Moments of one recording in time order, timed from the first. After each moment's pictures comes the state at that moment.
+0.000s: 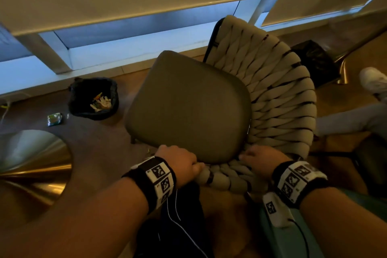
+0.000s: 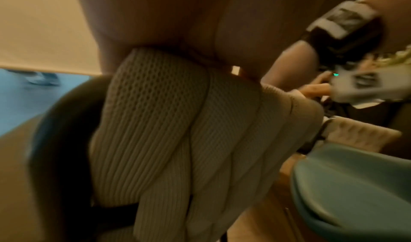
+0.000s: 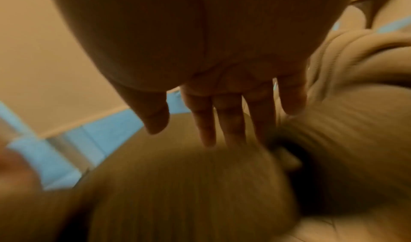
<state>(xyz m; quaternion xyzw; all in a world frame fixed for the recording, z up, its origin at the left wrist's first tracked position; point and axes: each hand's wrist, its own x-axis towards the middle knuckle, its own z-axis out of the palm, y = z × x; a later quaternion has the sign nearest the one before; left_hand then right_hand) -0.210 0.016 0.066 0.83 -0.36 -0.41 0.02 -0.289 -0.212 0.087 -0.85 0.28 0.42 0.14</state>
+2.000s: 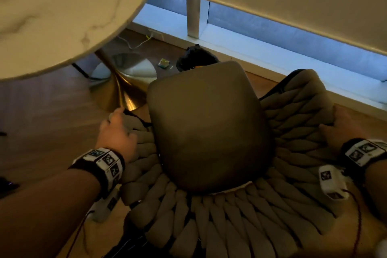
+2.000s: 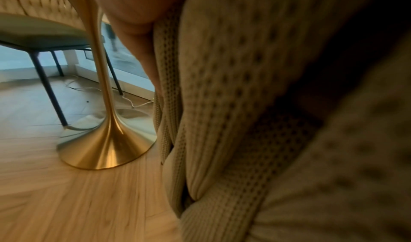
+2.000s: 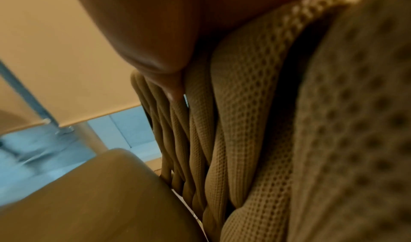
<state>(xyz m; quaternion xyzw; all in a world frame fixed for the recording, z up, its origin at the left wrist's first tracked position) -0.337 0.184 0.054 0.83 0.46 -0.08 0.29 -0.082 -0.256 0.071 -0.97 0.04 0.20 0.14</state>
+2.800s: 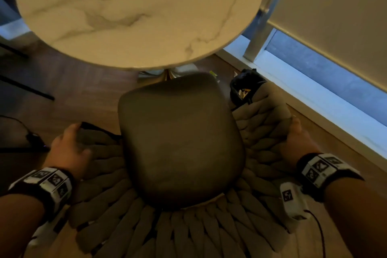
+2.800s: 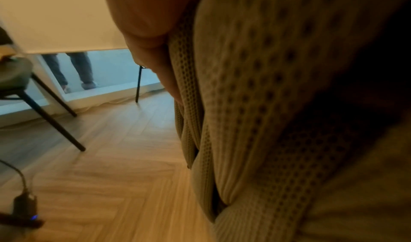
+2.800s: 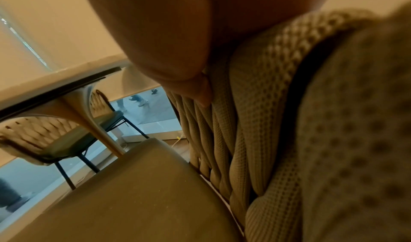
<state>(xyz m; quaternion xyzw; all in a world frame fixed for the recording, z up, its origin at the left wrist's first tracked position) -0.529 0.379 0.050 0.74 0.62 -0.06 0.25 -0.136 0.027 0.060 -0.95 -0.11 0.29 0.09</state>
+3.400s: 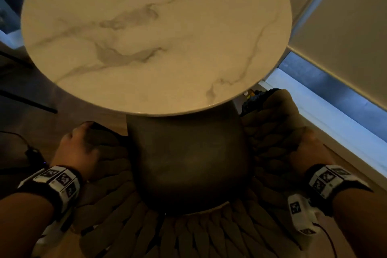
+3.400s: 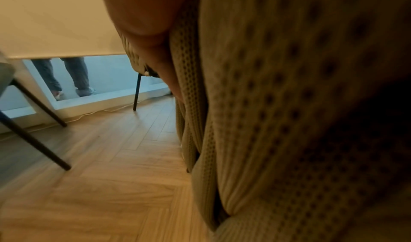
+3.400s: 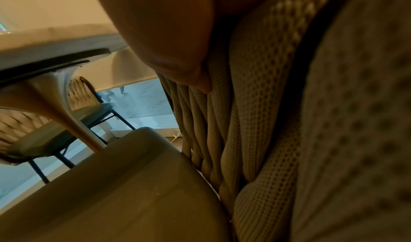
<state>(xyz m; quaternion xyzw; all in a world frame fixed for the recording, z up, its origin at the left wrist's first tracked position) -0.458 0.478 0.049 0.77 0.59 -0.06 0.22 -0.064 0.124 0.045 -0.96 -0.11 0.26 0.06</state>
